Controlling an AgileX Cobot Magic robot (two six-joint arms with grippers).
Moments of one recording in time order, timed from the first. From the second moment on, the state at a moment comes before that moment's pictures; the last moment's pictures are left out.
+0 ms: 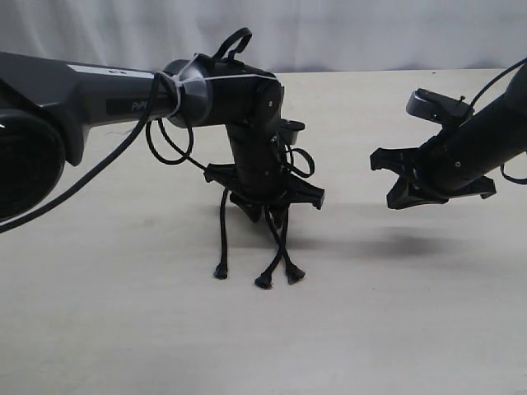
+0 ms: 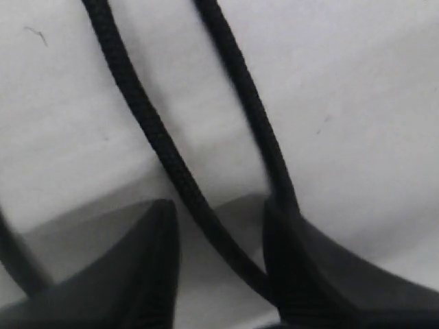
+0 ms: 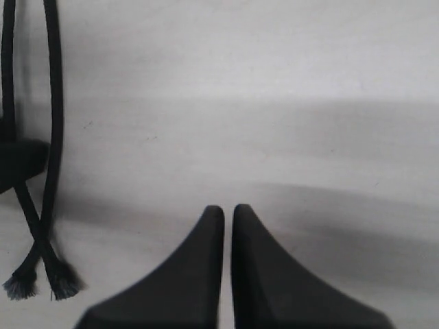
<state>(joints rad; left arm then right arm) -0.55 2.35 -1.77 -0.12 0.96 -0.26 0.04 1.78 -1.01 0.52 0.68 -0.24</state>
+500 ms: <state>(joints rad) -0.51 2.22 -1.77 -0.24 0.96 -0.13 0.04 1.78 -1.01 0.52 0.68 -0.24</state>
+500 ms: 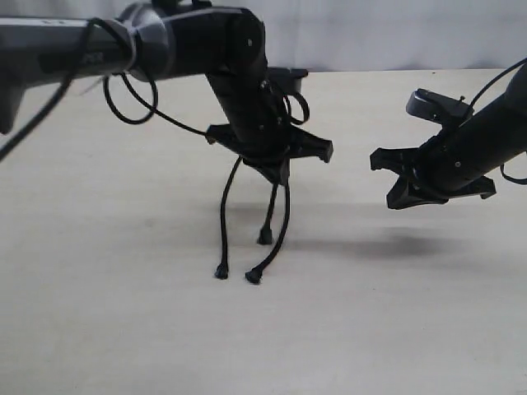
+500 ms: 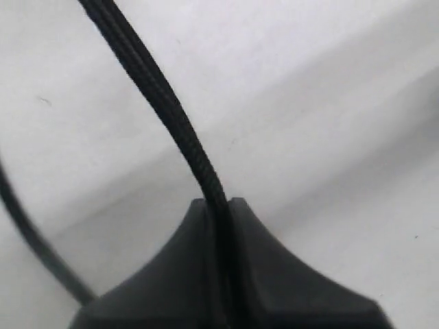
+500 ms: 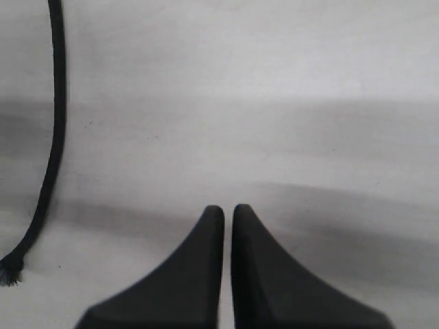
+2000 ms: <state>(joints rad) -0.06 1.64 -1.19 -0.13 0.85 -0.05 0.78 2.23 -1.60 -0.15 0.83 0.43</state>
